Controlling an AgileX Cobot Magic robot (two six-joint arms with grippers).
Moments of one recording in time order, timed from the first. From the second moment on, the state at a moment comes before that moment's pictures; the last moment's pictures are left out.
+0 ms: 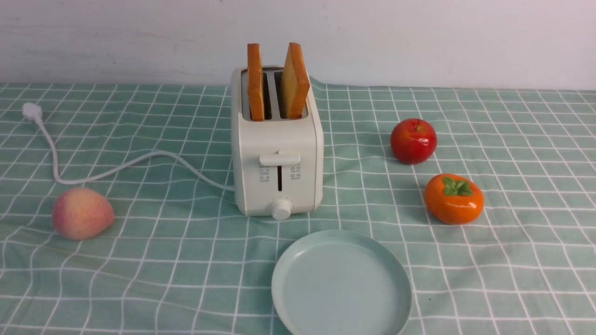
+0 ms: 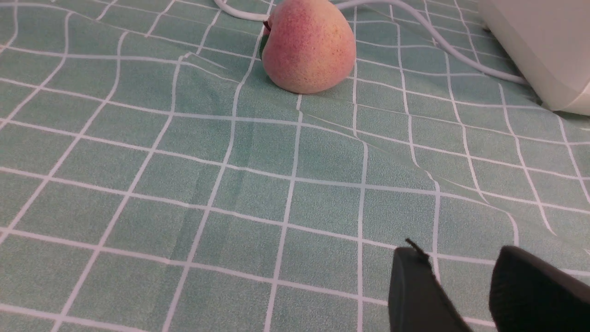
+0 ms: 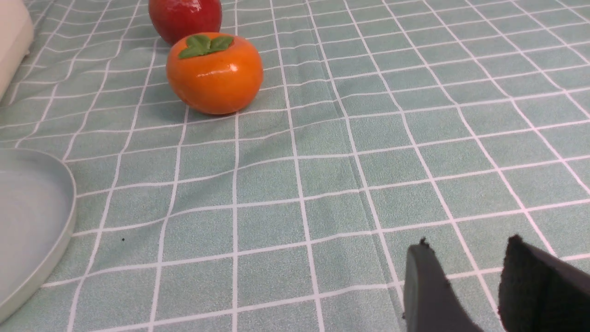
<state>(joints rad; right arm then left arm) -0.09 -0.01 0.01 0.04 0.39 0.05 -0.04 -0.01 0.03 0.07 0.39 -0.35</state>
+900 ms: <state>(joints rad) -0.09 -0.01 0.02 0.02 0.03 0.05 -0.04 -0.01 0.03 0.07 0.06 -0.35</state>
